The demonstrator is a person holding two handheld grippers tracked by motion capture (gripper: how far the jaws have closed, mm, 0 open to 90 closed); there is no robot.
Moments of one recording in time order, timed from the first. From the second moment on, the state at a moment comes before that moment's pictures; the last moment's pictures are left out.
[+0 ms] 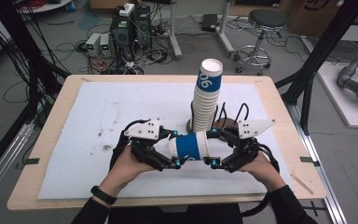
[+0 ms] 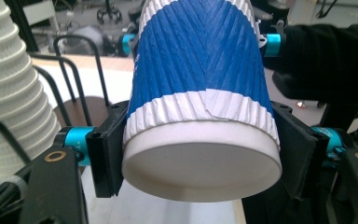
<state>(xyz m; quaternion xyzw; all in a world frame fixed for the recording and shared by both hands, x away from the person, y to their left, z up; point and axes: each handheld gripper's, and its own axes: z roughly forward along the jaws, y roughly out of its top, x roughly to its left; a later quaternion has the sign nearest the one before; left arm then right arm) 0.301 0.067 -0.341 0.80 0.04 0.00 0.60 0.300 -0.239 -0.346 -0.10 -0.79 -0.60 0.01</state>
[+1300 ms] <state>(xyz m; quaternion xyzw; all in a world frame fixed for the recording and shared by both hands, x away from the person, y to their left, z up) 0.294 0.051 -0.352 0.79 0.05 0.03 0.61 0.296 -0.230 -0.342 -0.12 -0.76 -0.64 0.04</state>
